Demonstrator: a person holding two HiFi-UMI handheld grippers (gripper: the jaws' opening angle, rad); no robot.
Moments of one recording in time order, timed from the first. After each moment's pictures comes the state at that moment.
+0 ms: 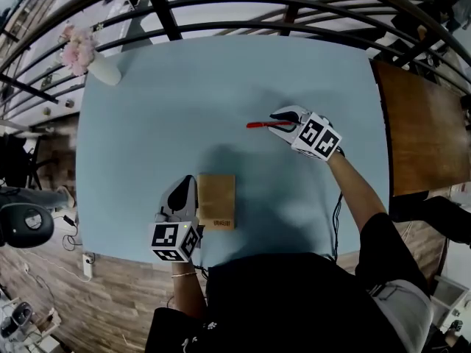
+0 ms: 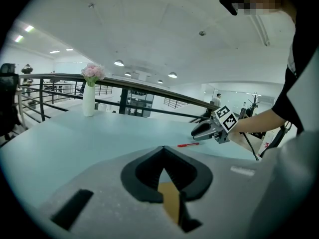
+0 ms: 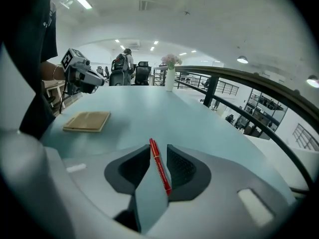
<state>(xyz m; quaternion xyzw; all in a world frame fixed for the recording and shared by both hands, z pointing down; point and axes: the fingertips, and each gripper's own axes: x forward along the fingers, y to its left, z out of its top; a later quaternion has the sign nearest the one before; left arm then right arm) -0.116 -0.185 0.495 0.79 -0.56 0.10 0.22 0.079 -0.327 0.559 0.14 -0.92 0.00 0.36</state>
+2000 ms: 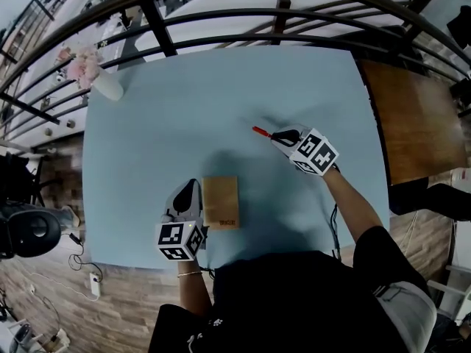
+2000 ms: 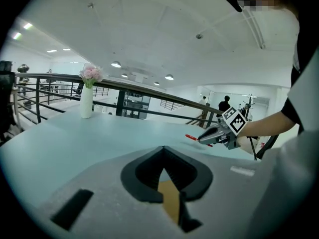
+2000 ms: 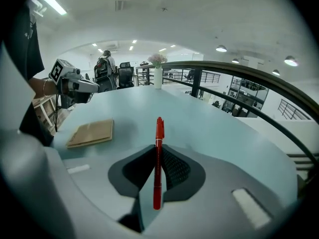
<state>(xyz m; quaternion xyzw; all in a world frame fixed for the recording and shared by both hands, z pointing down) -0.125 -0.176 0.498 0.81 -0.54 0.09 0.21 0.087 -0.279 0.558 0.23 -0.90 0.08 0.36</state>
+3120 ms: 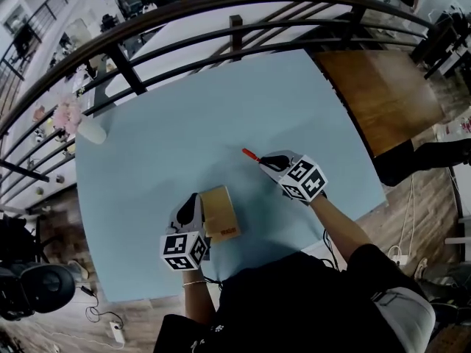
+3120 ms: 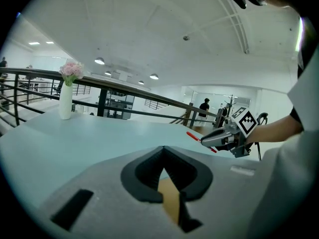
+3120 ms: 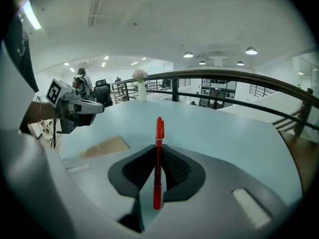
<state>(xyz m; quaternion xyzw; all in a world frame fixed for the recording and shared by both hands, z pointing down) -0.102 -0.167 0.494 0.86 -0.45 0.09 0.20 0.090 -0.200 0.529 0.37 -0.87 0.16 0.27</state>
